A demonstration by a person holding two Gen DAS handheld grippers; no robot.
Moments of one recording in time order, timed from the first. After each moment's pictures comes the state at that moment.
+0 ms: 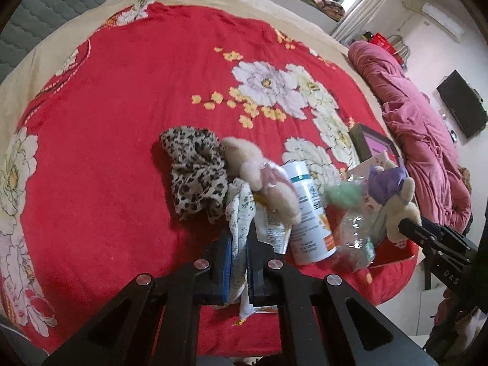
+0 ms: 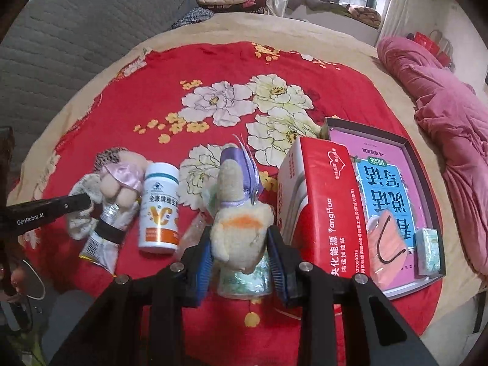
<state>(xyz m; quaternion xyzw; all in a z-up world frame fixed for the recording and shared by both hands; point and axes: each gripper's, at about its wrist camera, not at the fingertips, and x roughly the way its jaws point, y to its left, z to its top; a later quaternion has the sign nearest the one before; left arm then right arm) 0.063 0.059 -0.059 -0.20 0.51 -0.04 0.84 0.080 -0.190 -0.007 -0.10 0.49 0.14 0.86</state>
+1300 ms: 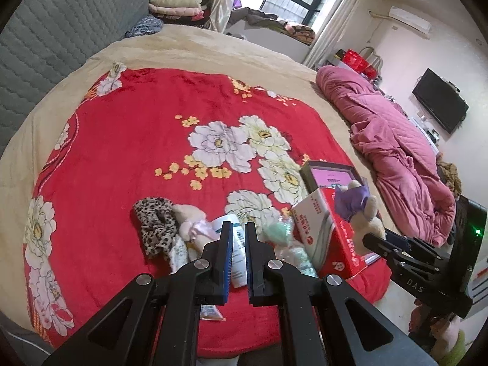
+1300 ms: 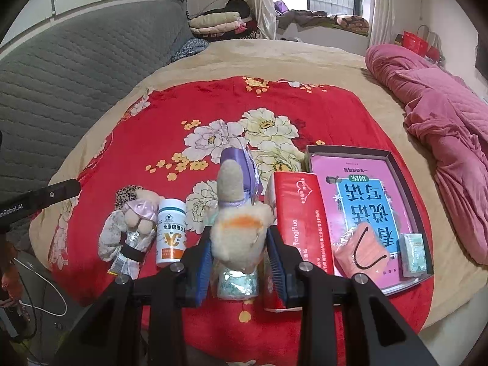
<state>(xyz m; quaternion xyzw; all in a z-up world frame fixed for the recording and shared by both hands) 0.050 0.018 0.055 -0.17 0.43 -0.07 0.89 0.067 -0.228 0.054 -0.04 0.45 0.15 0.88</state>
